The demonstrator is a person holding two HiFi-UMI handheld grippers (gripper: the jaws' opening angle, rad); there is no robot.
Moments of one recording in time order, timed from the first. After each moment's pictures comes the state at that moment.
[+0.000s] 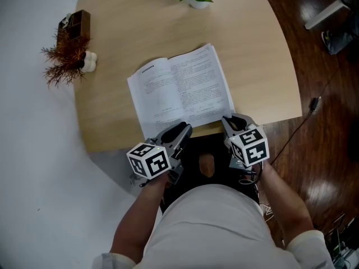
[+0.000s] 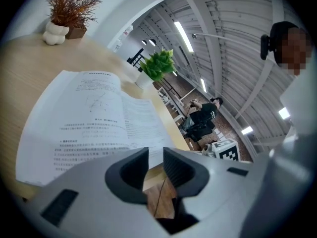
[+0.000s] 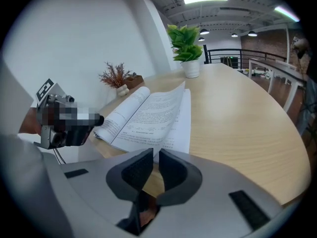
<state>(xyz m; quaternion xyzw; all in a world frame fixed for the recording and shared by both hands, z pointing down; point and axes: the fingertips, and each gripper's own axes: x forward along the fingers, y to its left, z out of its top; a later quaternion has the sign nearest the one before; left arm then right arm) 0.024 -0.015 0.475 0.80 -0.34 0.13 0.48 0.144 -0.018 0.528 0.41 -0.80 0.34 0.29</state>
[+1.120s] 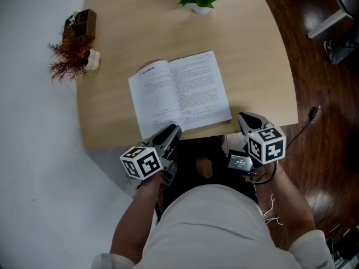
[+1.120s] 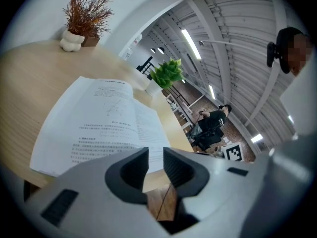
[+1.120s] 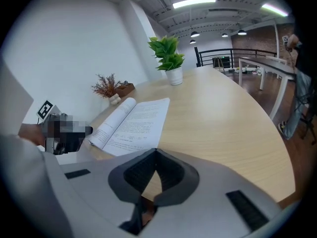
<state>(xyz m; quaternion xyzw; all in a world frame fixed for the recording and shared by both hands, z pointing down) 0.001 -0.016 0.474 0.77 -0.40 0.10 0.49 0.212 -0.033 0.512 0.44 -0.78 0.35 0.26</state>
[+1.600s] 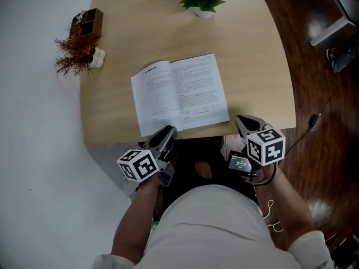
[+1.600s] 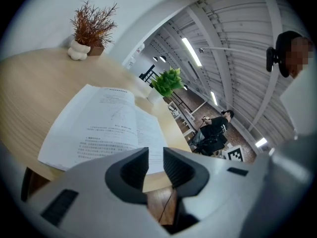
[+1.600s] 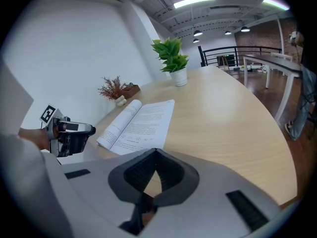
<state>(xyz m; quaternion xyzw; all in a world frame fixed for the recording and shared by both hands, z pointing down) -0.006 -0.010 0.459 0.76 -0.44 0.07 0.47 0.209 -0.031 0.500 0.41 -0.80 0.36 0.25</state>
